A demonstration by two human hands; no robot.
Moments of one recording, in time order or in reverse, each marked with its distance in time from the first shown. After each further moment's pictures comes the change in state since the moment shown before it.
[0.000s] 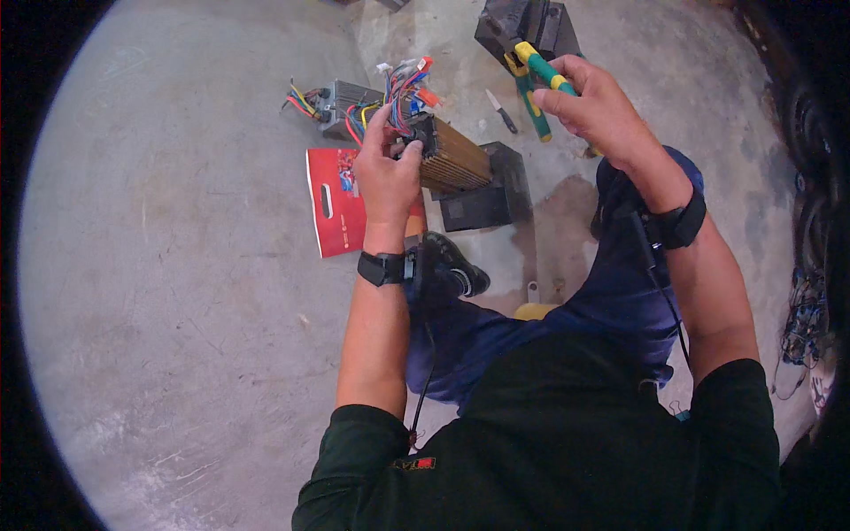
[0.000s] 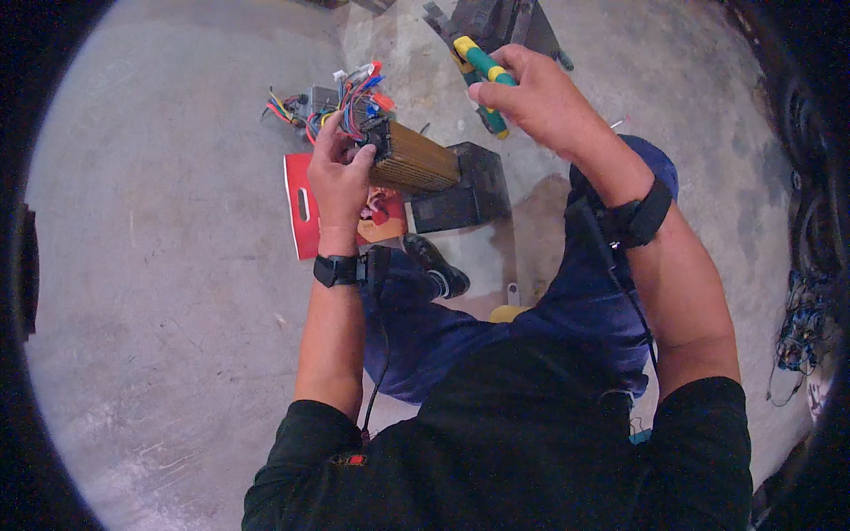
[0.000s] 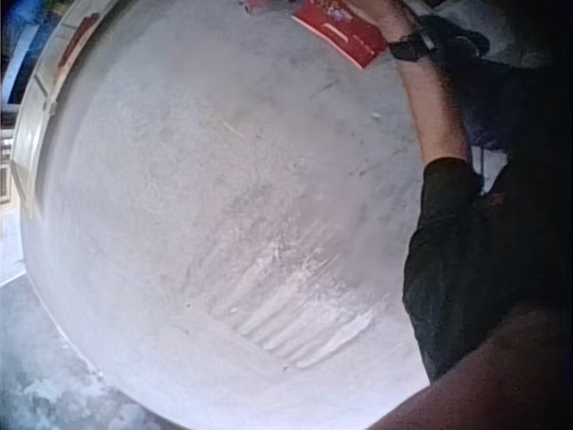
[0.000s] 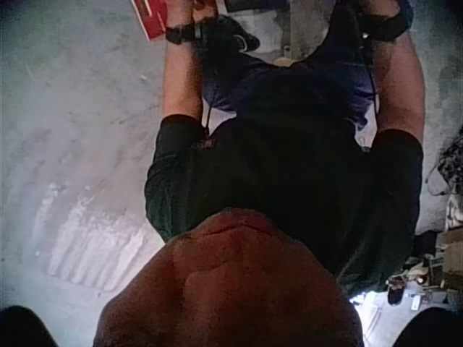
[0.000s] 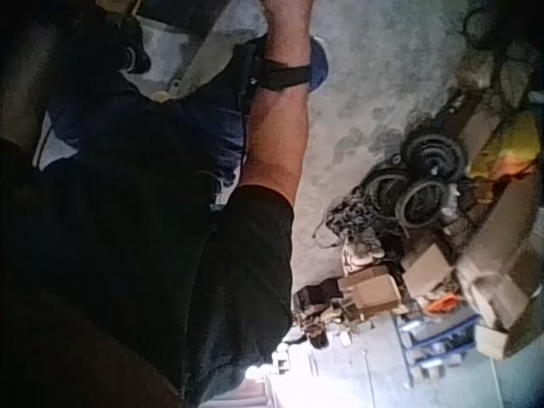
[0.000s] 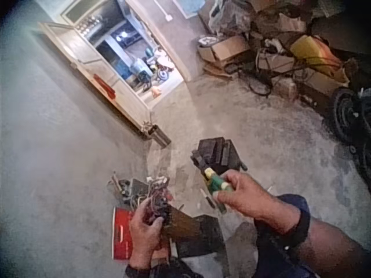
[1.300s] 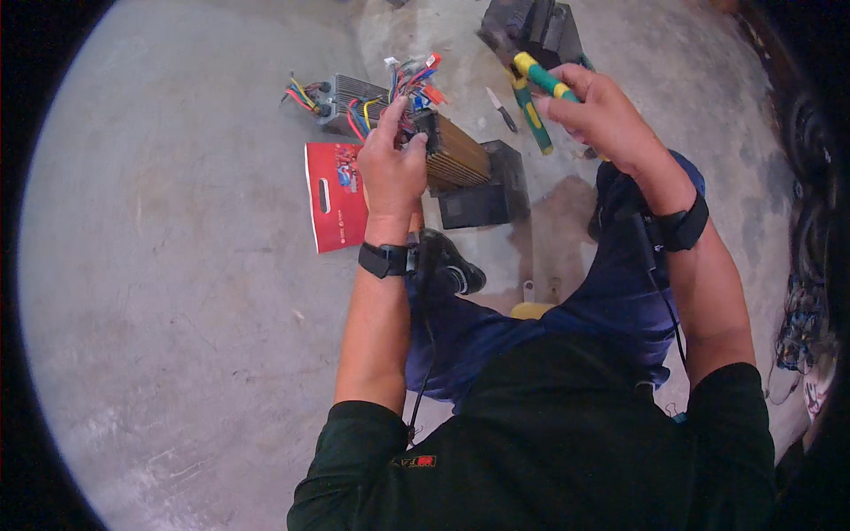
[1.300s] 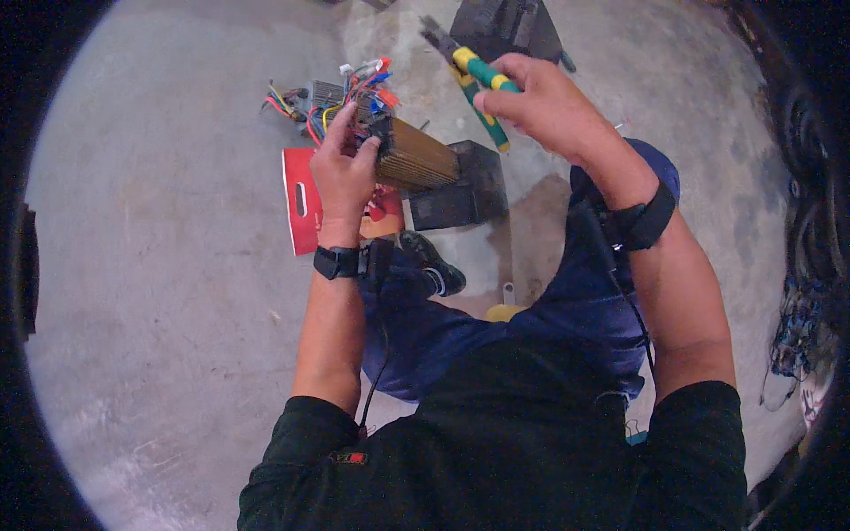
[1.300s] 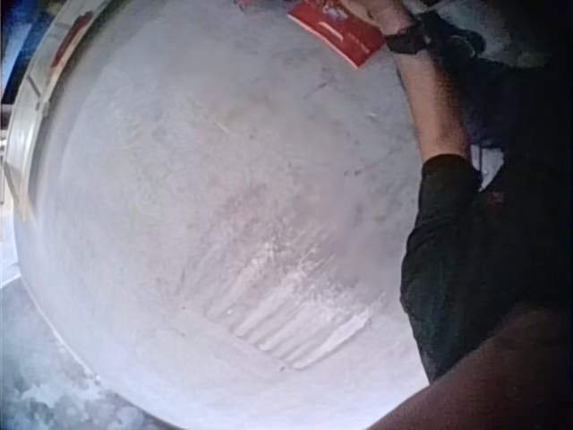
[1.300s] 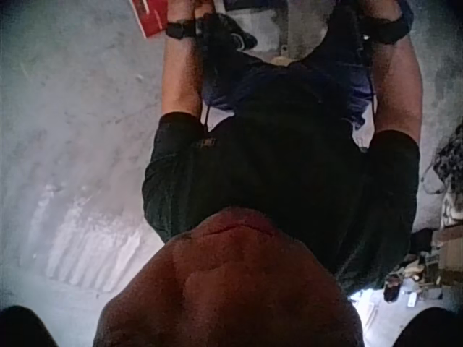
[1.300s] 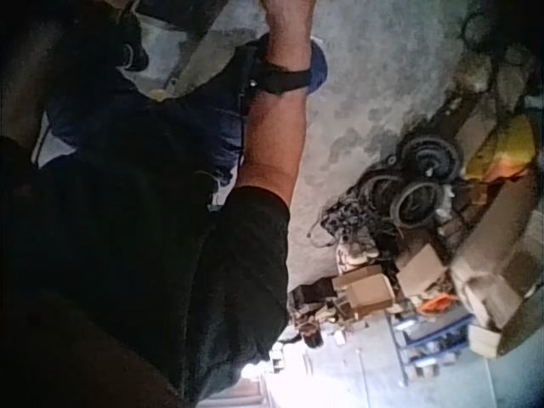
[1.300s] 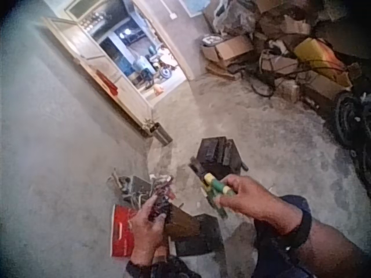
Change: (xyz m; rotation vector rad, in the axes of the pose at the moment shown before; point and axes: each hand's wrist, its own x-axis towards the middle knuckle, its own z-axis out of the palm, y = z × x) left_hand 0.002 0.001 -0.004 0.308 -0.013 0.082; right_hand -0.004 -0.012 -0.002 -0.020 -0.081 0.051
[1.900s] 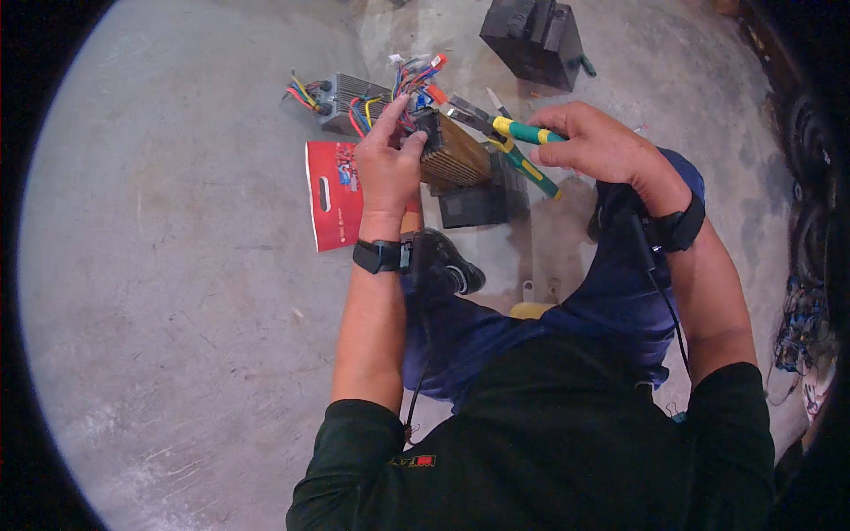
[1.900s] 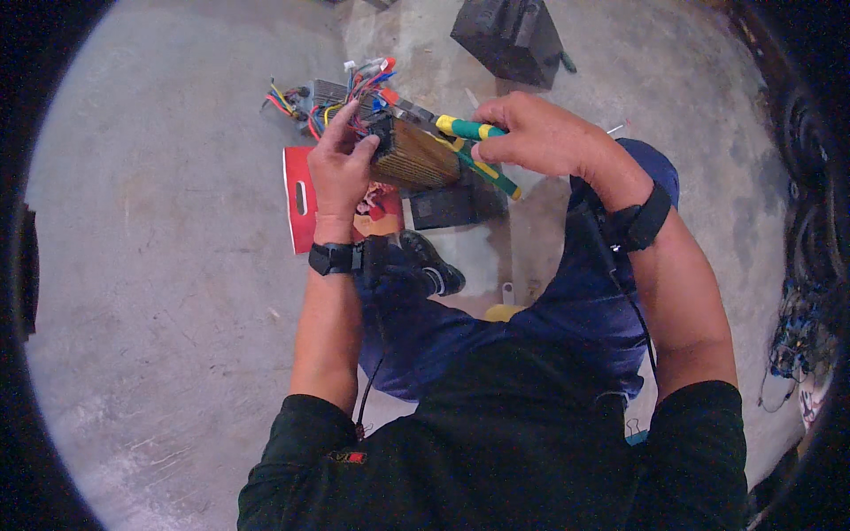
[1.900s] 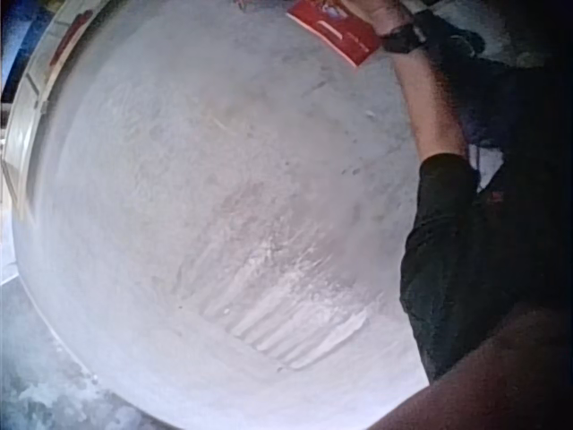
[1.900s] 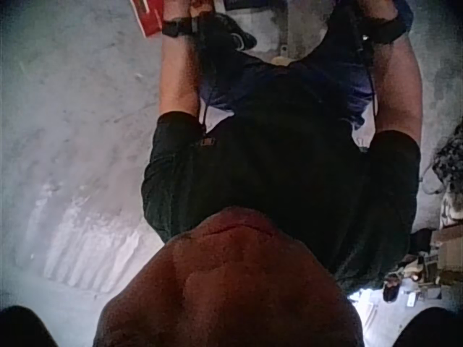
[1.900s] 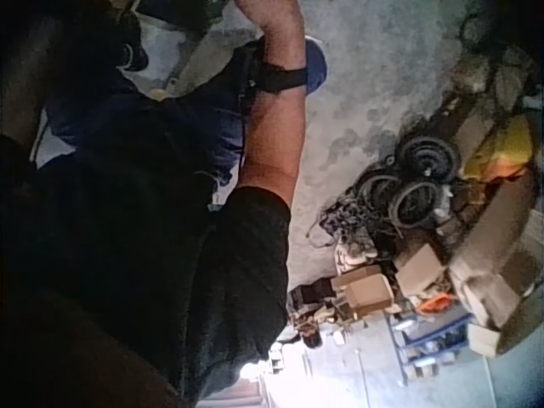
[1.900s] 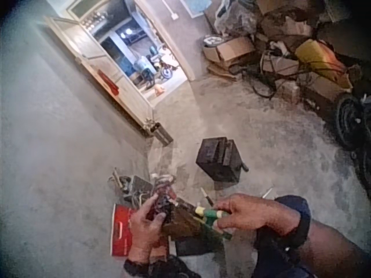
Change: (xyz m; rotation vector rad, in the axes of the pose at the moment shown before) left_hand 0.003 -0.005 -0.005 -0.263 -0.038 -0.021; right_hand -0.007 -0.003 0.004 -0.235 -0.436 0.024
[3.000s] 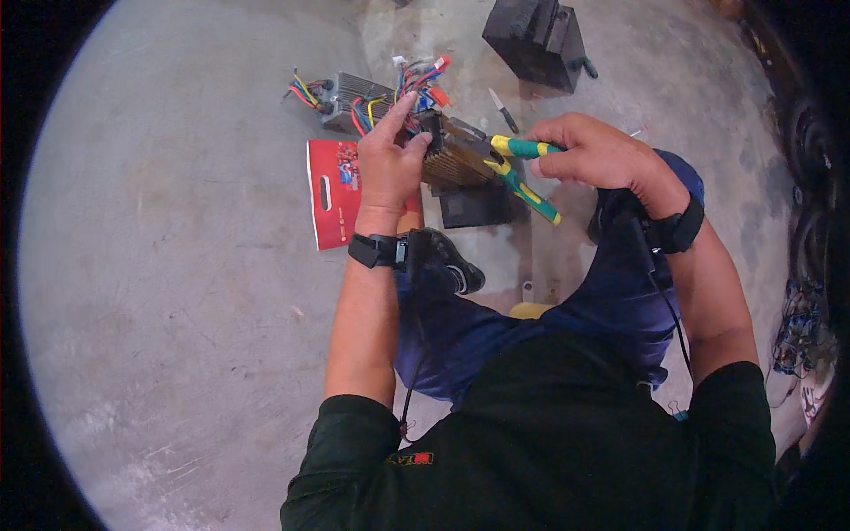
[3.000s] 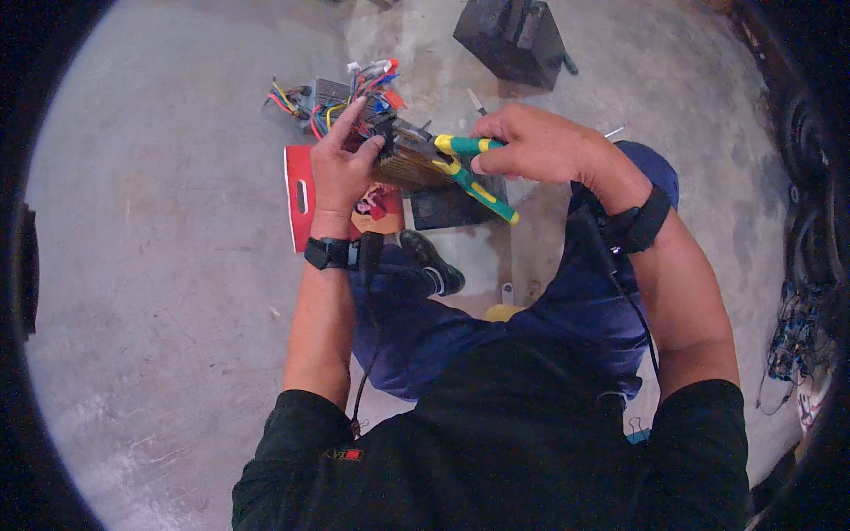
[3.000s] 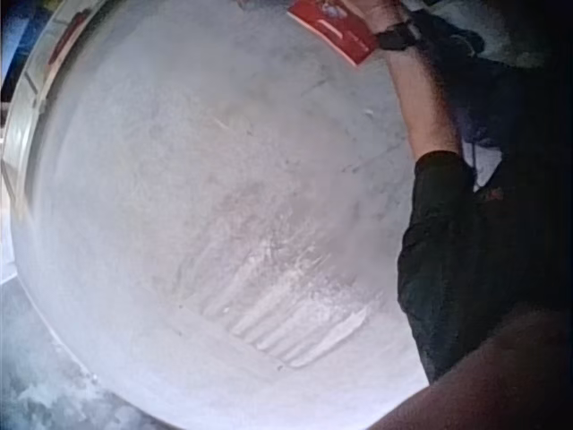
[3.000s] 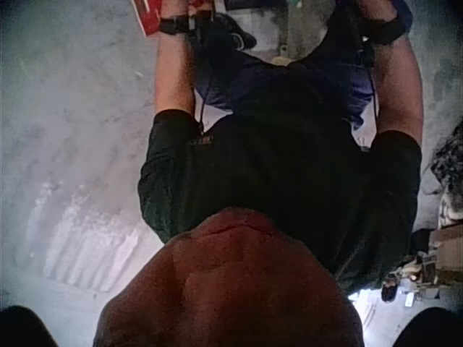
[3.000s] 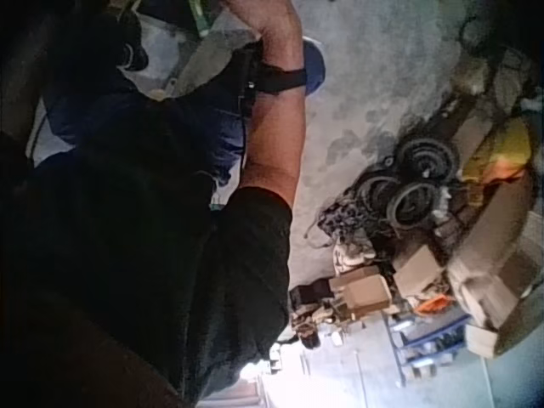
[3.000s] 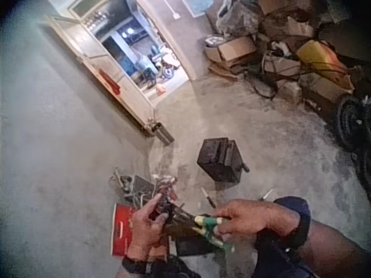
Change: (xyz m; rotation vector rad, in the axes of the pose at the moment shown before) left_hand 0.006 0.003 -0.005 0.183 -0.083 0.068; right_hand -0.003 -0.008 0.001 0.003 -0.099 0.024
